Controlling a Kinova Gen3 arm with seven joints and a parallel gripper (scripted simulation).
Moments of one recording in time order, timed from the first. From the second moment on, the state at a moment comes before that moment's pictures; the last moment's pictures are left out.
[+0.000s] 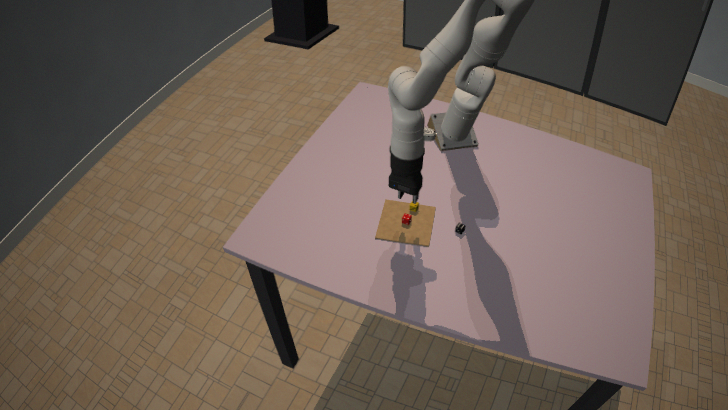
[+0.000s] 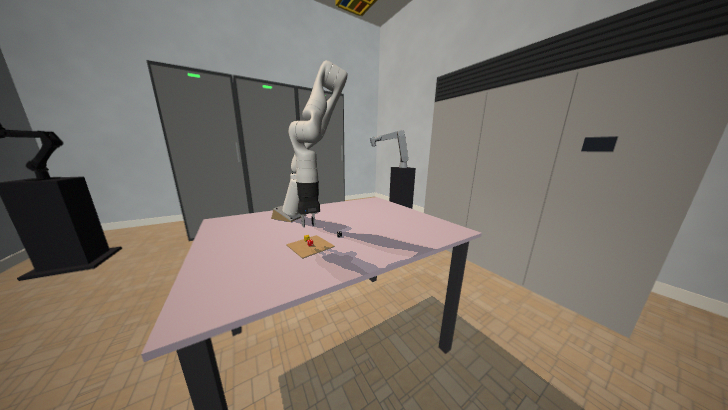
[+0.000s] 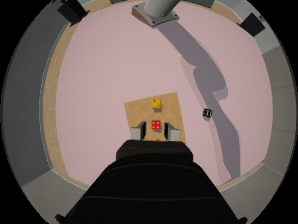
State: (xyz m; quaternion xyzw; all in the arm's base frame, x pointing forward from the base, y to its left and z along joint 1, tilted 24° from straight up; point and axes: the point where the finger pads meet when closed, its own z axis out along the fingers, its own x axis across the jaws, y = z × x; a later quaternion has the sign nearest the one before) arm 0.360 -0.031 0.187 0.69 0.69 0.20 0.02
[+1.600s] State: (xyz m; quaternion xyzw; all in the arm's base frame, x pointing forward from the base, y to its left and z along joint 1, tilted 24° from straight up) arm 0.354 0.004 0.196 0.73 0.66 0.19 0.01
